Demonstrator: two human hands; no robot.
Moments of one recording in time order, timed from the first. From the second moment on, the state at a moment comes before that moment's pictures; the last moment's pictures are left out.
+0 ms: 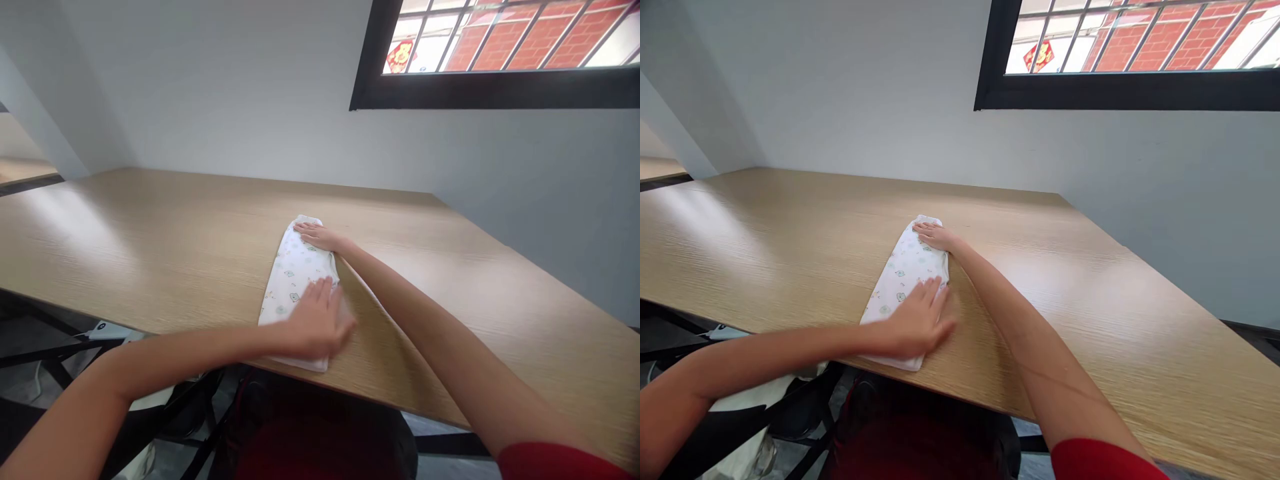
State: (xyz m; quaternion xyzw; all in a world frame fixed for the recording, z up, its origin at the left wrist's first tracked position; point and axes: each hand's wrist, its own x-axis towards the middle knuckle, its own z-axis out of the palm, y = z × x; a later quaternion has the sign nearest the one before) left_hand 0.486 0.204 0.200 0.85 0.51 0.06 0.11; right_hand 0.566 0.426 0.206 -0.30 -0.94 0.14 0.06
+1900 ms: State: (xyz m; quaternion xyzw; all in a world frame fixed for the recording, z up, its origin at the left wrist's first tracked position) left_hand 0.428 0.372 0.225 0.90 0.43 0.05 -0.03; right_hand 0.629 0.207 0.223 -0.18 -0.98 0.12 0.02
